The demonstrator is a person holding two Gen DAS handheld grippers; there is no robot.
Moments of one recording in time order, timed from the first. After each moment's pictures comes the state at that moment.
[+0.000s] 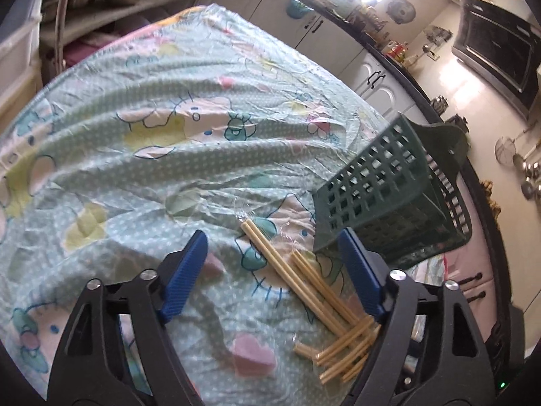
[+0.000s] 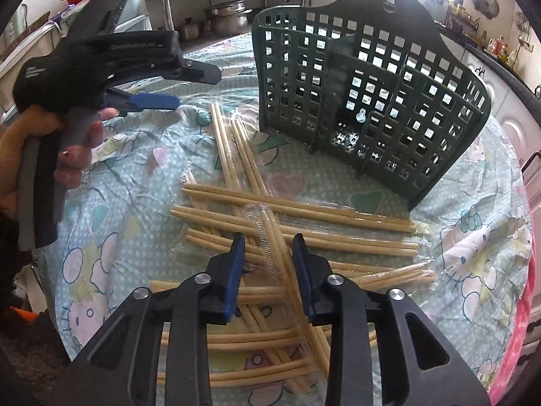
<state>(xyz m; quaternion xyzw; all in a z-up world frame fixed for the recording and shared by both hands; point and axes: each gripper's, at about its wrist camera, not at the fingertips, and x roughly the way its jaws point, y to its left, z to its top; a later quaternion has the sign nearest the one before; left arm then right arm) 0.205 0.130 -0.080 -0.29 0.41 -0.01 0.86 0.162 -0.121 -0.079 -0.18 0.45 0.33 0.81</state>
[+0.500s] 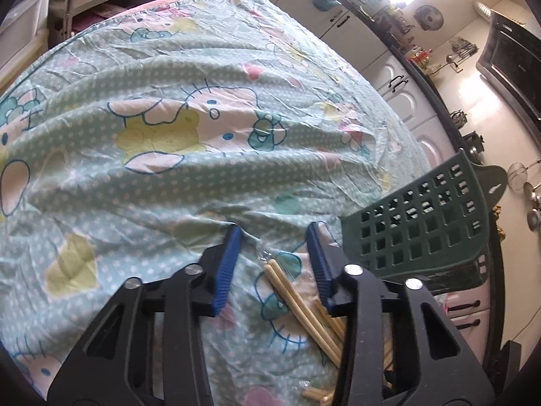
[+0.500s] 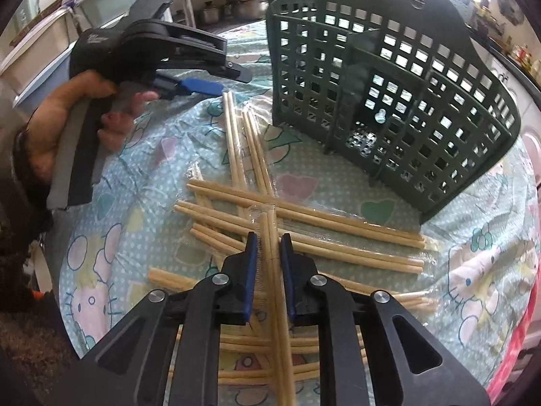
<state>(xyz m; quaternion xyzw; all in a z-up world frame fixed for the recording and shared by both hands) 0.236 0.149 -0.099 -0.32 0.44 0.01 0.84 0.174 -0.110 -0.079 -0.21 0.46 0.37 0.77</state>
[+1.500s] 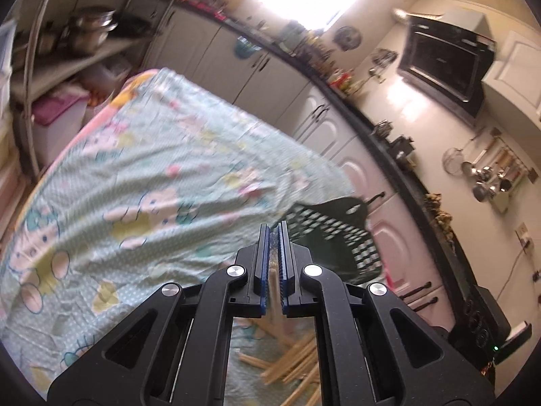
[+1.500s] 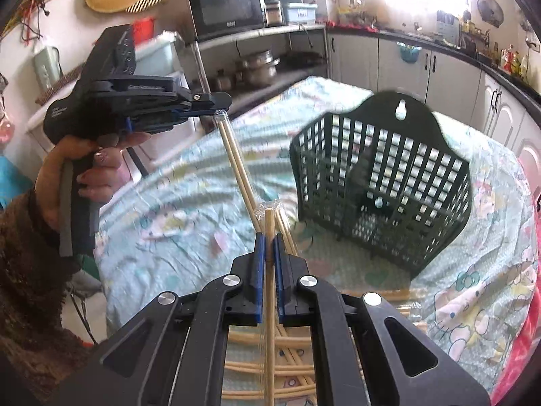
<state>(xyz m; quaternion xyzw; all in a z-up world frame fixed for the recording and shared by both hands) 0.179 0.139 0.039 -0.27 0.31 -0.10 0.90 0.164 -0.122 0.021 -0.10 0.37 0.42 0.82</state>
